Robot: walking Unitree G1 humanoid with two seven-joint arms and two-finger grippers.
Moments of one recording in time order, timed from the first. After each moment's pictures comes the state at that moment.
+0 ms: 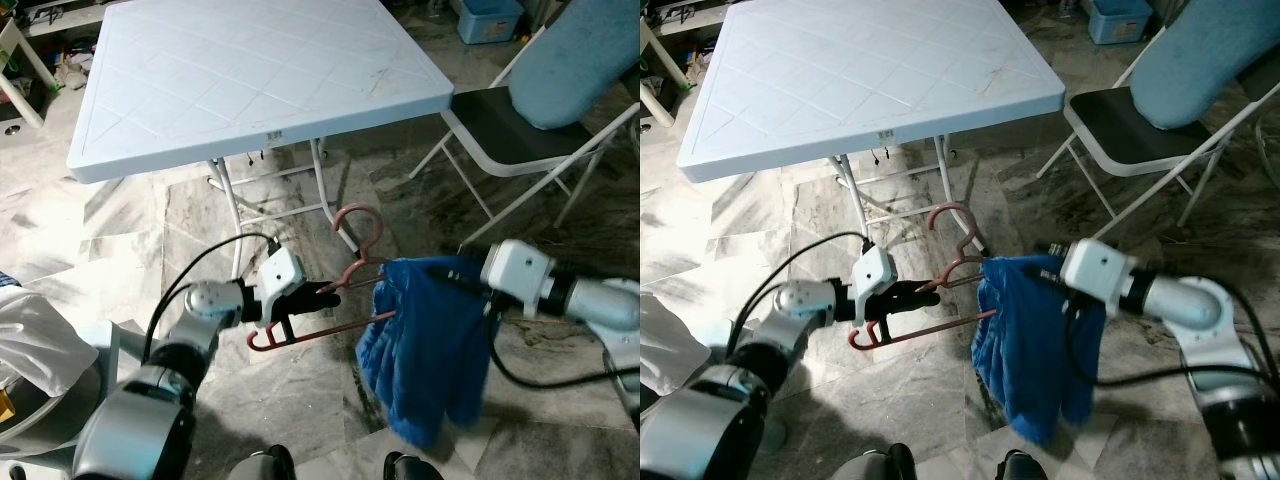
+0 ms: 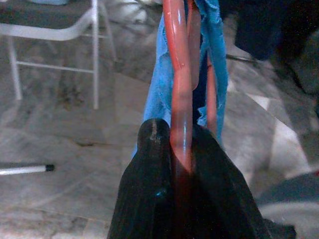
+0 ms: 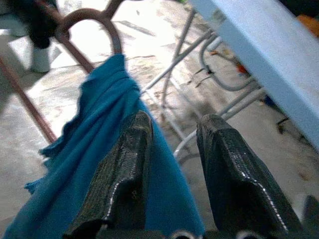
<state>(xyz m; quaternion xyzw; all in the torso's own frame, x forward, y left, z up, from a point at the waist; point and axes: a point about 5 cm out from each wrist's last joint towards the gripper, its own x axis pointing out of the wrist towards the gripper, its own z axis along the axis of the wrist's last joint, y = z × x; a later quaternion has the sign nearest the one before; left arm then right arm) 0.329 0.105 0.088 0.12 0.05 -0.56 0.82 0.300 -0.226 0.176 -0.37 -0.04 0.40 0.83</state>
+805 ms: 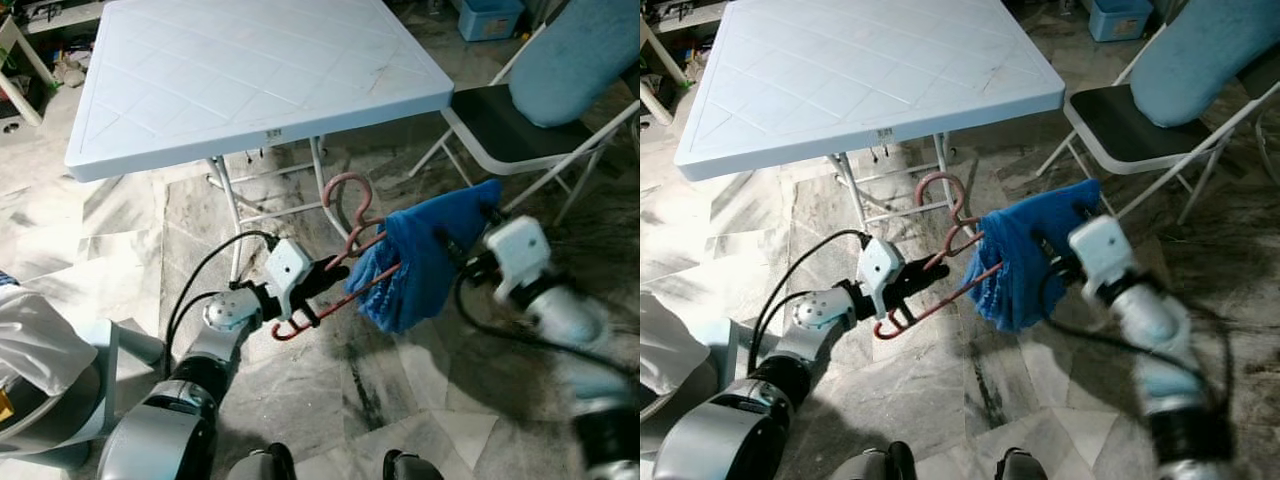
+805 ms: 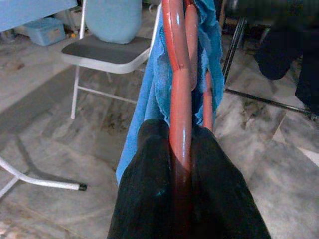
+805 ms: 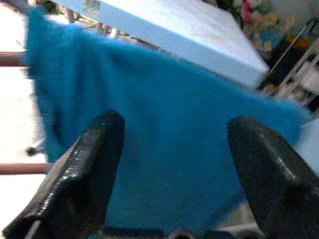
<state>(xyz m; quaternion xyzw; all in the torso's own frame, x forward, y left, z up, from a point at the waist) 0.332 0.080 0.093 0.07 -0.02 -0.47 0.88 0.309 -0.211 0.140 -0.21 -0.06 0.18 0.96</state>
